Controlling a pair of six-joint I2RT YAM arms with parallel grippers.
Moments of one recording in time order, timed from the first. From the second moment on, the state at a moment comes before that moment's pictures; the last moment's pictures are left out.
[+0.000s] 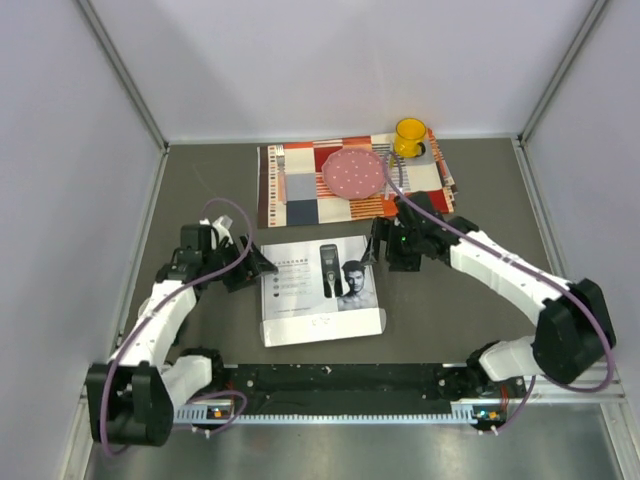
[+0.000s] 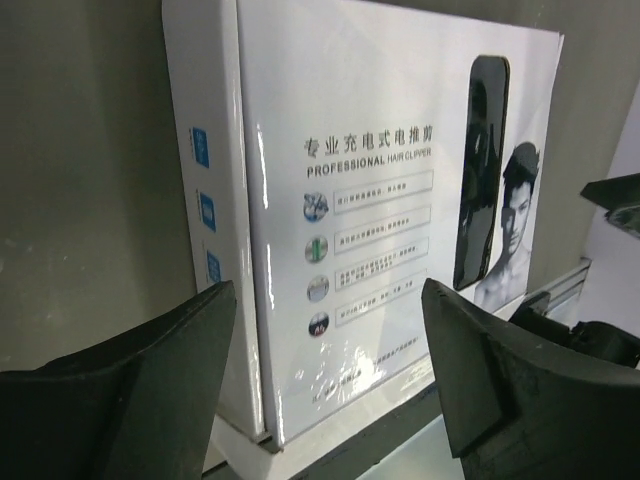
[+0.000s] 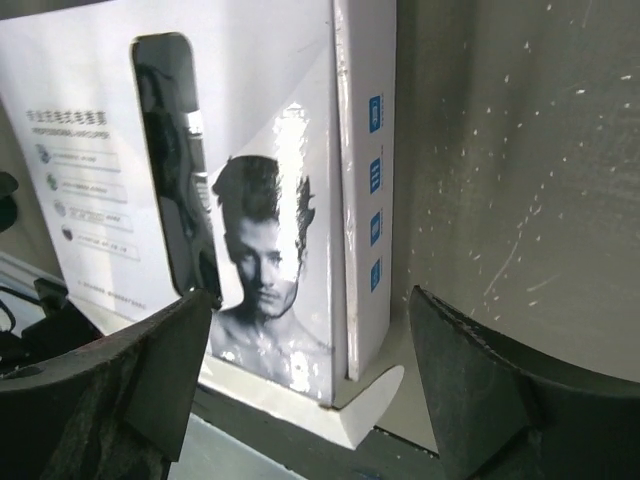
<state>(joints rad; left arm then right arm) -0.05 1.06 0.63 -0.44 0.56 -0.55 0.58 1.40 1.00 -0.58 -0.18 0.68</state>
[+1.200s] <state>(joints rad) -0.23 1.19 0.66 -0.51 0.43 -0.68 0.64 1.41 0.86 -0.40 -0.16 0.65</state>
